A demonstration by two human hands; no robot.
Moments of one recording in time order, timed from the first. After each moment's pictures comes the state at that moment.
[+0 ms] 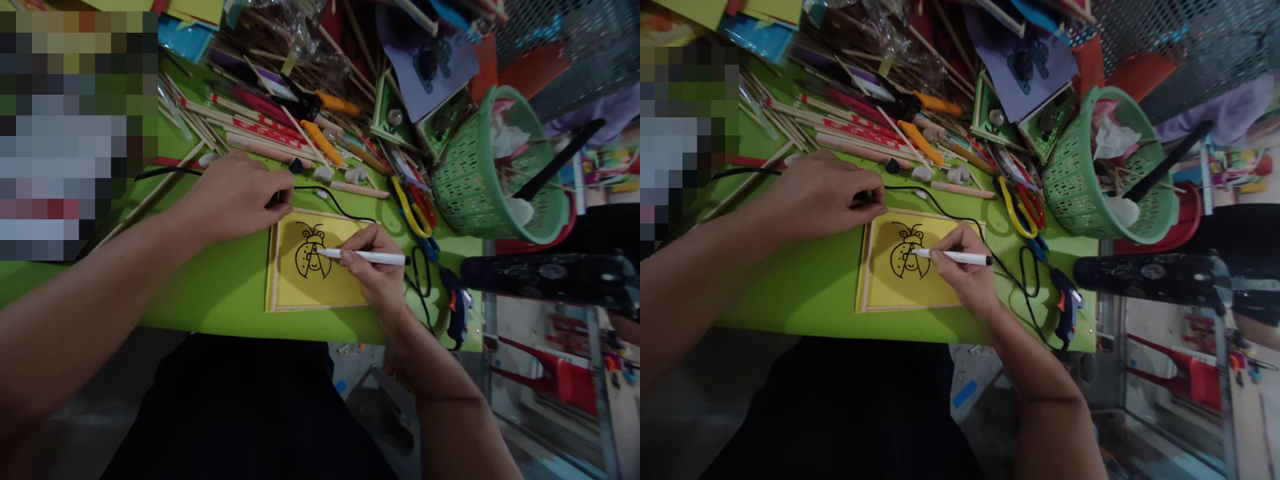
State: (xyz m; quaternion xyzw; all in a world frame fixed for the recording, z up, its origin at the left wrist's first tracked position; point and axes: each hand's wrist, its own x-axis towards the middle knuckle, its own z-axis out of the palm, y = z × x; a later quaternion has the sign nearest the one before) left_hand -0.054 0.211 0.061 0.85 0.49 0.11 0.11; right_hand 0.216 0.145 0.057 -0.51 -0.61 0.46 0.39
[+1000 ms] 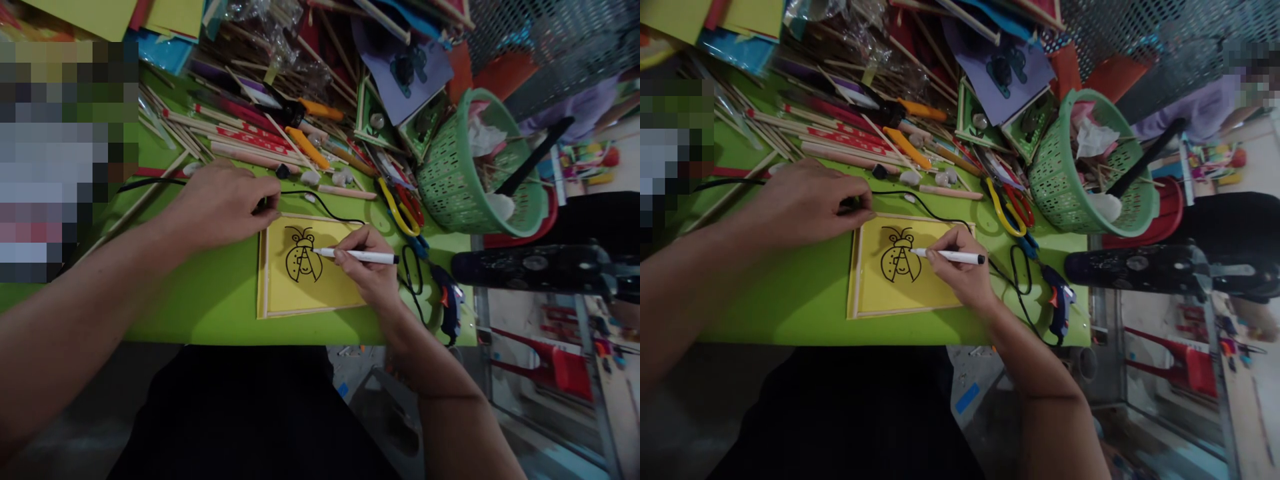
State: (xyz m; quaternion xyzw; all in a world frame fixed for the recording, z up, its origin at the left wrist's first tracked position) left_hand -0.053 0.212 0.063 0.84 0.51 0.09 0.12; right_hand 0.226 0.151 0.056 -0.52 -0.64 0.43 0.37
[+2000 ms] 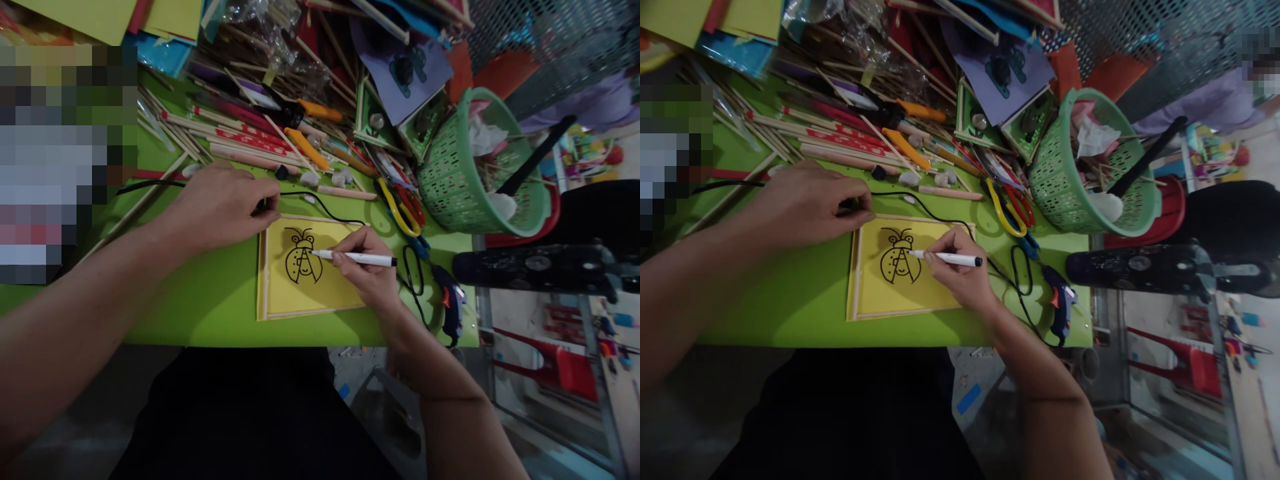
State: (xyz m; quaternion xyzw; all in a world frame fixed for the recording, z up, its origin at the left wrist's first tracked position) left_hand -0.052 0.211 0.064 0.85 0.51 0.09 0.11; right_hand 0.222 0.151 0.059 -0.52 -0.65 0.42 0.36
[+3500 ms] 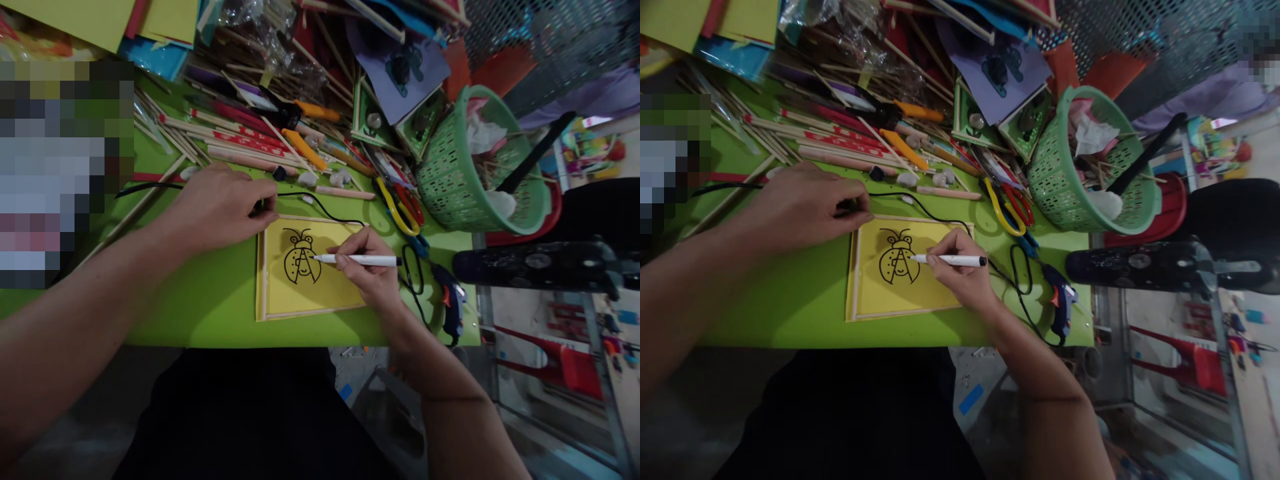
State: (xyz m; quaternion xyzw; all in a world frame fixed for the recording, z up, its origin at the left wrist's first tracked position) left_hand -0.051 0.212 0.064 0.84 0.52 0.07 0.12; right_hand 0.228 0.148 0.055 -0.49 -0.62 0.47 0.39
